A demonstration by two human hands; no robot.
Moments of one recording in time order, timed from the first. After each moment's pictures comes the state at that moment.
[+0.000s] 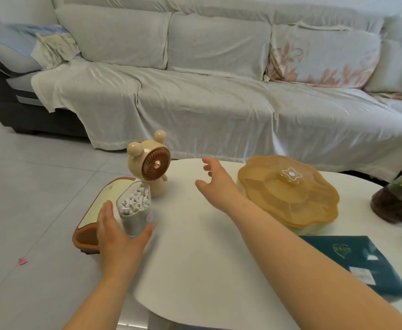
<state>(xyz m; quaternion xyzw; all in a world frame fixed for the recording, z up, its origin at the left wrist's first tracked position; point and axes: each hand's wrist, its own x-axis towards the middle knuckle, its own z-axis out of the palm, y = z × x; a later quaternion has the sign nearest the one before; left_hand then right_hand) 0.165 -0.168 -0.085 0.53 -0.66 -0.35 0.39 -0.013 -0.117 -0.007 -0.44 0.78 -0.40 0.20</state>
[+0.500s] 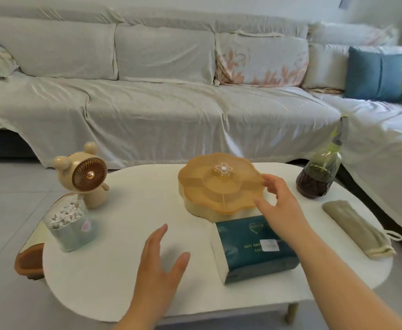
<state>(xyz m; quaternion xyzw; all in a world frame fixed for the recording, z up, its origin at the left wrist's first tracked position) 0.093 -0.024 -0.071 0.34 -0.74 -0.50 0.28 -0.087 0.094 0.016 -0.30 0.82 -0.49 0.05</state>
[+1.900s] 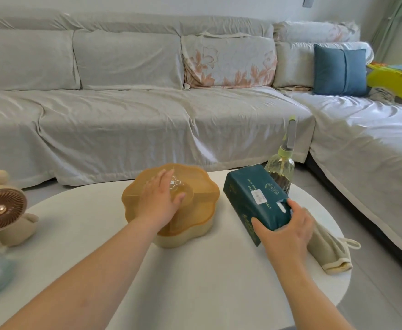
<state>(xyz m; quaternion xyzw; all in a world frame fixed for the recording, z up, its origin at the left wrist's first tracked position) -0.113 -0.057 -0.024 0.27 -0.92 -0.22 0.19 -0.179 0.170 -0.040 -0.09 0.85 -0.51 -0.11</state>
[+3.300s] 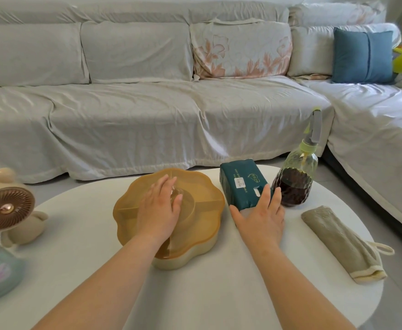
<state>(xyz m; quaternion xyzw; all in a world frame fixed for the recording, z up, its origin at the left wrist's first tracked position) -0.094 -0.063 -0.043 0.29 -0.91 -0.21 0.22 -0.199 0.094 -0.066 -0.13 0.94 -0.30 -0.05</state>
